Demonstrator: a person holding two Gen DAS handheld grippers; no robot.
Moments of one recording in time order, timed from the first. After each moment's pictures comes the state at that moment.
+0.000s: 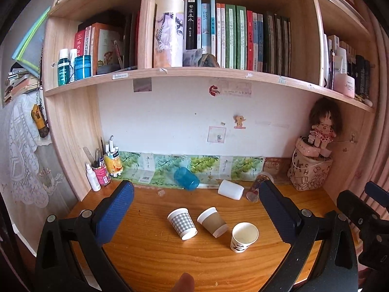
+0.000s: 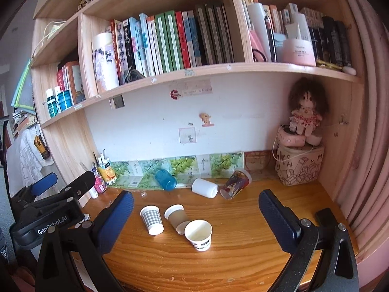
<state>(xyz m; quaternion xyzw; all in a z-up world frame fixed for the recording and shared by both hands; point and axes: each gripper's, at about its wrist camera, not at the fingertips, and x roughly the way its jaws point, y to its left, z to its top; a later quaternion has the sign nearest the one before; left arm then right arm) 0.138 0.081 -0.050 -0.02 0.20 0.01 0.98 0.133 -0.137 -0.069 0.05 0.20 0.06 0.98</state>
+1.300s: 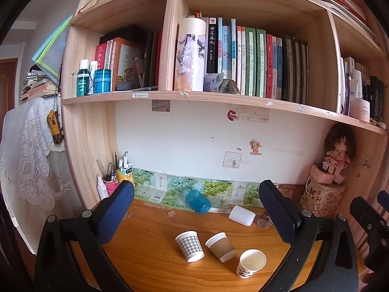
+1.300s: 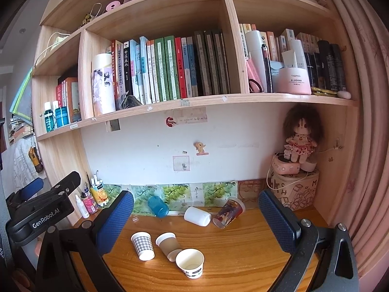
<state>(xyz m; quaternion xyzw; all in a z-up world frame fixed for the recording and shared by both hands) 0.143 0.086 -0.044 -0.04 0.14 0.06 0.99 0.143 -0.137 -0.064 0.04 0.15 0.05 0.99</state>
